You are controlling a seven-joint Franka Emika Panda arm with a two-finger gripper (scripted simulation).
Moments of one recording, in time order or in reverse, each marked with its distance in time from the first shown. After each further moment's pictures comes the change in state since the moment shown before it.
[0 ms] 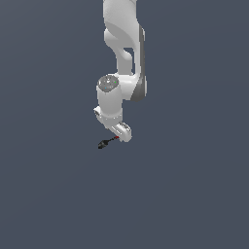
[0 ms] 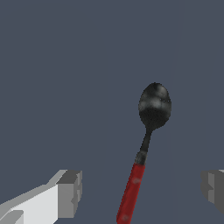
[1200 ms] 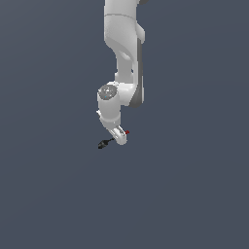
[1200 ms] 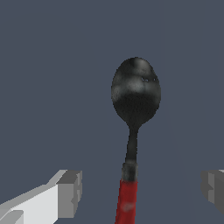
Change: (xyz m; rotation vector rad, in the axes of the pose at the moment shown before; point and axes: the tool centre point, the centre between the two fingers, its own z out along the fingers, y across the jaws) arm -0.010 0.022 0.047 -0.013 -0.004 0.180
